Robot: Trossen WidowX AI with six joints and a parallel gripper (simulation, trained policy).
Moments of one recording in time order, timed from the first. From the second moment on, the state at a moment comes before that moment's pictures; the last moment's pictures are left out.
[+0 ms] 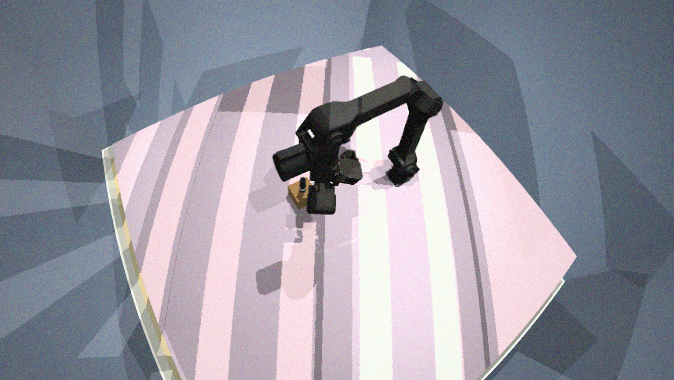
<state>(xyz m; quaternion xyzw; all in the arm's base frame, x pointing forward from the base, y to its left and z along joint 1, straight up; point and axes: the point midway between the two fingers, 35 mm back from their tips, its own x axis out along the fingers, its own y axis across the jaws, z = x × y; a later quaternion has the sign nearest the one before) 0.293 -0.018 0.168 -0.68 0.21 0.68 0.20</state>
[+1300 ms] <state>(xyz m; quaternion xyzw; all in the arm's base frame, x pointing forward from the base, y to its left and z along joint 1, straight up) 0.302 -0.082 0.149 -0.64 0.24 0.69 0.23</state>
